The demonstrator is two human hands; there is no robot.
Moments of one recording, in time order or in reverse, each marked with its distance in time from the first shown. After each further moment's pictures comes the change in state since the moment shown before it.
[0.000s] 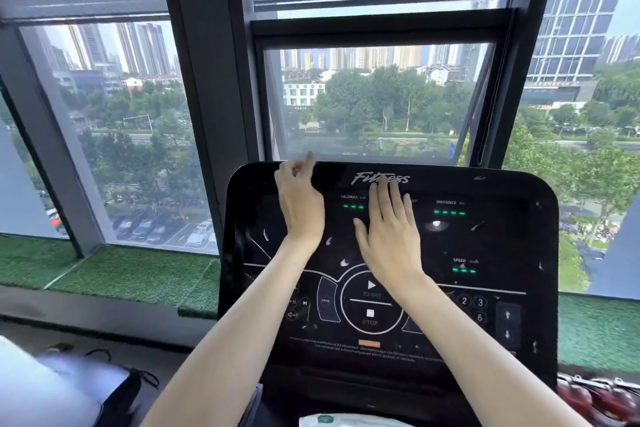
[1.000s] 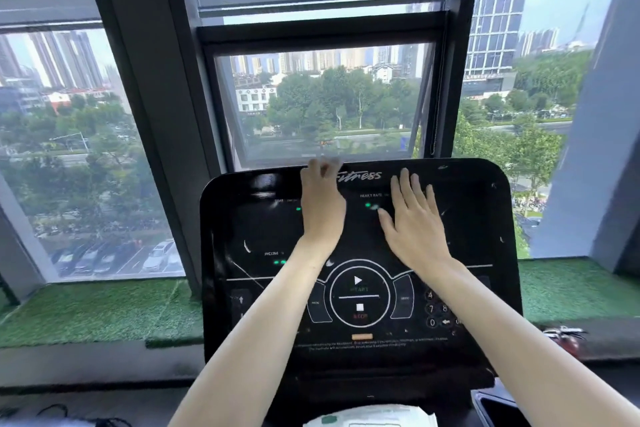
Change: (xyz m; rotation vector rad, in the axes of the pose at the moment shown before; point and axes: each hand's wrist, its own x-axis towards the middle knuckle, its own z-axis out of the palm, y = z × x) left_hand -0.011 0.041 0.021 -0.057 -0.226 0.213; right_hand -0.007 0.051 -0.029 -0.020 -0.071 0.160
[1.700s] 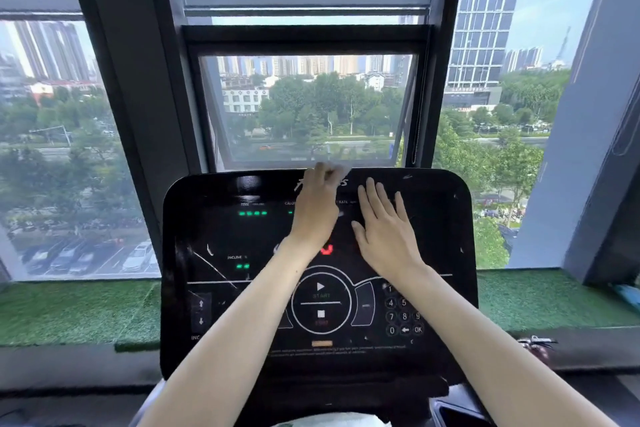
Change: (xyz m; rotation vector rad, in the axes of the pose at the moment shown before) left_hand 0.001 0.028 0.023 0.005 -0.108 0.232; right_hand -0.002 0.021 -0.006 -0.057 -0.053 -0.147
